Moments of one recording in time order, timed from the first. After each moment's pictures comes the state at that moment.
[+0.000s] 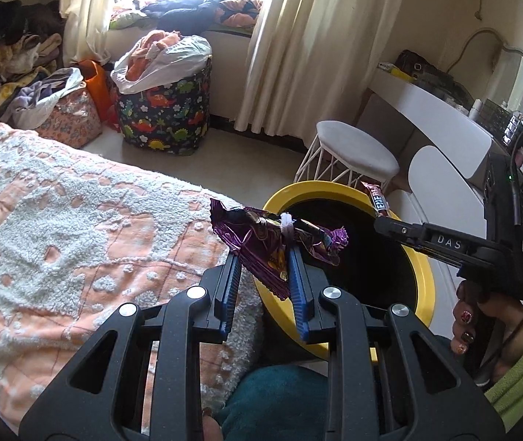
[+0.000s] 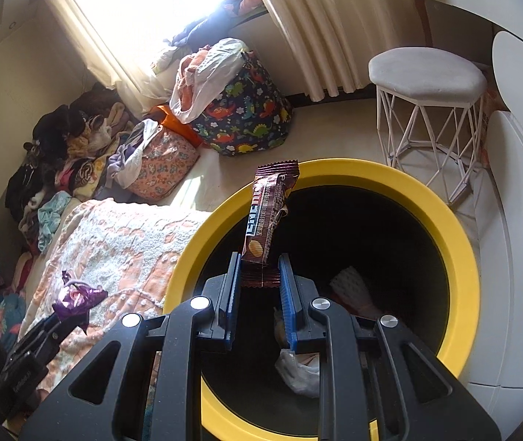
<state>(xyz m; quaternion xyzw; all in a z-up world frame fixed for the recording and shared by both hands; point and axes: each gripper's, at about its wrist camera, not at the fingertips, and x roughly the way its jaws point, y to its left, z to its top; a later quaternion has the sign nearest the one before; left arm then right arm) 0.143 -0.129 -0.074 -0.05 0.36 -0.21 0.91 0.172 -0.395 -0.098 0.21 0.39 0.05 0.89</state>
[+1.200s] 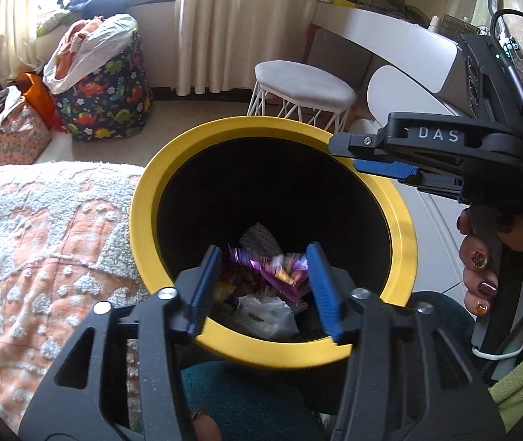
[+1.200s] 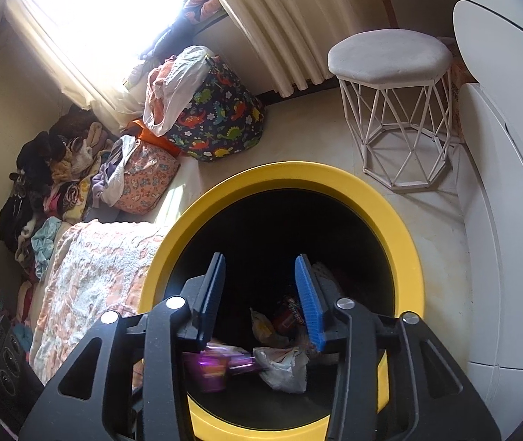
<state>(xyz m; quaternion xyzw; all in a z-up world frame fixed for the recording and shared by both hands) 0.141 -0.224 -0.116 0.05 0.41 -0.30 0.86 0.167 -0.438 -0.100 0.26 0.40 0.01 0.88</state>
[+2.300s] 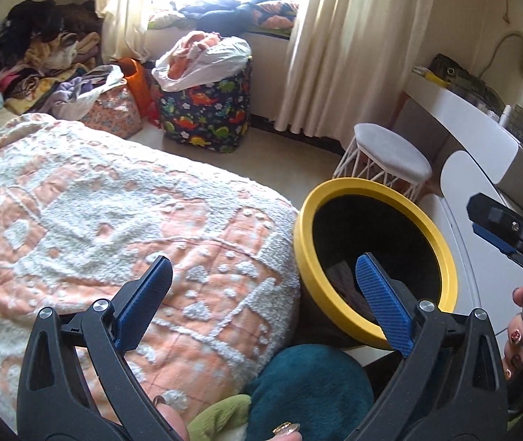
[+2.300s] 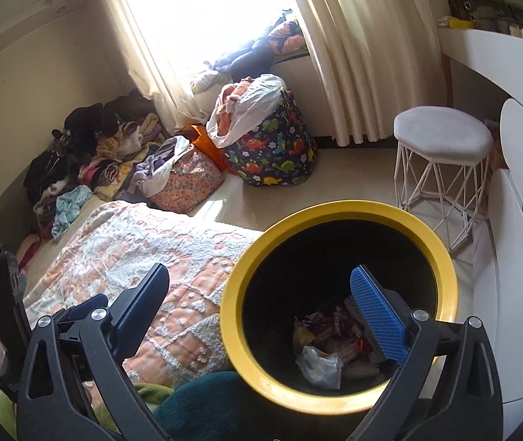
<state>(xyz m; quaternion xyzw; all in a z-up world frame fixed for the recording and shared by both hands) 0.118 -0.103 -0.067 -0.04 0.36 -0.13 0.92 0.112 -0.354 -0.038 0.15 0.31 0.09 0.93</state>
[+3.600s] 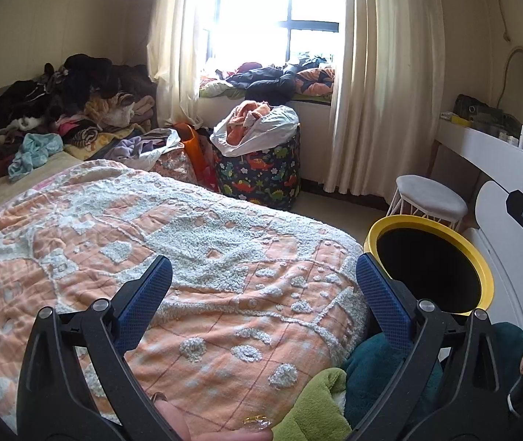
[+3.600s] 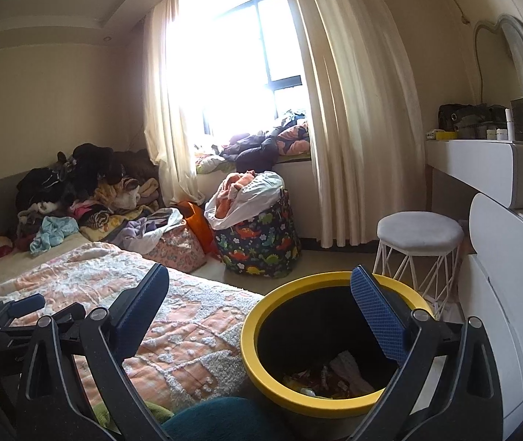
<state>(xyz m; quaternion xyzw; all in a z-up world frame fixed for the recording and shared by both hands) 0.038 -0.035 -0.055 -0.02 0.23 -0.04 0.97 0.023 -0.297 -0.043 0.06 0.10 0.03 0.99</state>
